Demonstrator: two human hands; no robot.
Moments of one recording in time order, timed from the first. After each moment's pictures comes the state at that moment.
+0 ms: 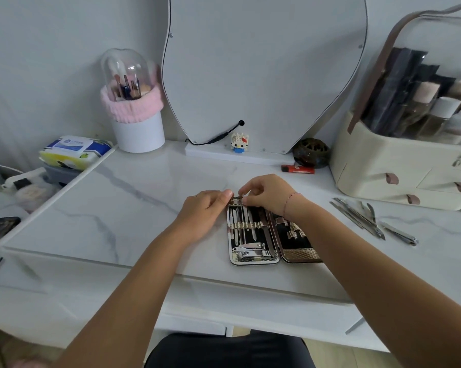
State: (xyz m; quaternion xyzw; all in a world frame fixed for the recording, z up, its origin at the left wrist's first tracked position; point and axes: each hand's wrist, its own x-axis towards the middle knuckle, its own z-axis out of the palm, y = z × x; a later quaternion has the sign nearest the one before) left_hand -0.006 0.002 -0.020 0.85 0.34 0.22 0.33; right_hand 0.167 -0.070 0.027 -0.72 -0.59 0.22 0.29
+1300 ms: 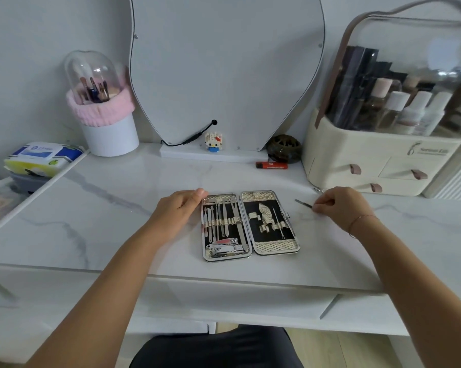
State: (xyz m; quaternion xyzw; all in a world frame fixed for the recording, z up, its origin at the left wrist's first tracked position) left_hand -0.006 -0.002 -0.018 0.83 0.35 0.22 0.37; right_hand 0.284 -0.189 0.014 -0.88 -0.42 0.04 0.23
